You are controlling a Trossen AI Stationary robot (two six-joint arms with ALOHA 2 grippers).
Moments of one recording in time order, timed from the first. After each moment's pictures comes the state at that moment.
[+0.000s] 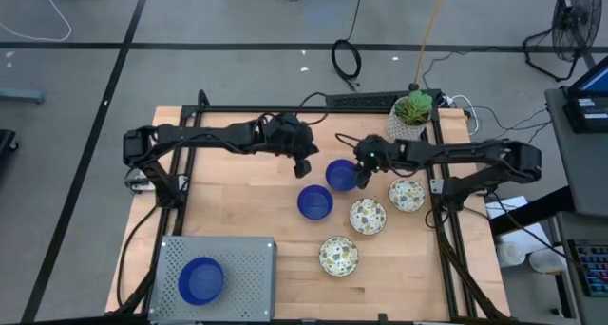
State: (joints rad) left arm 0.25 1.68 1.24 -0.17 0.04 0.00; right arm -0.31 1.33 0.66 -0.25 0.10 0.22
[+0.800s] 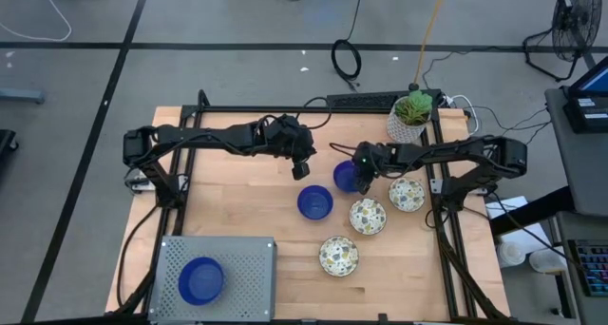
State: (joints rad) left arm 0.24 1.68 1.24 -0.21 0.00 0.05; right arm -0.30 1.46 0.66 -0.32 0.11 0.24
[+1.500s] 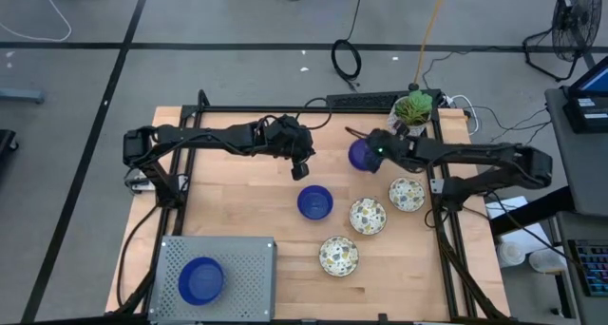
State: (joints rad) left arm 0.24 1.68 1.24 -0.23 0.00 0.04; right arm -0.35 1.20 0.66 -0.38 0.56 0.08
